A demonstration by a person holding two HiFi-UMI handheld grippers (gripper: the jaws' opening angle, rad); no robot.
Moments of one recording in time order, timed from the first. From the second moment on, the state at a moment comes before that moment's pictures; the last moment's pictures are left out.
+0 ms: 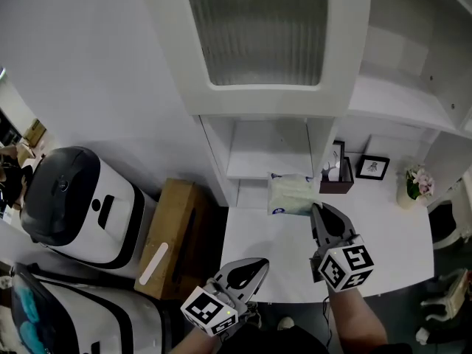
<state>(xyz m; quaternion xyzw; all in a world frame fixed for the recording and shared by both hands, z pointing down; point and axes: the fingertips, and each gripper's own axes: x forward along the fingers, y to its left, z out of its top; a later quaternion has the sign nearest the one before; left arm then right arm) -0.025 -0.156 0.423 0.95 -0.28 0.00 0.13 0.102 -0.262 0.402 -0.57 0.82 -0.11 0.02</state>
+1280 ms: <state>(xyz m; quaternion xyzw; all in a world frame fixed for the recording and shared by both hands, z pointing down) -0.068 -0.249 0.460 0.95 -0.26 0.01 0.17 0.073 -0.394 0.427 -0.61 0.79 -0.11 -0.01</state>
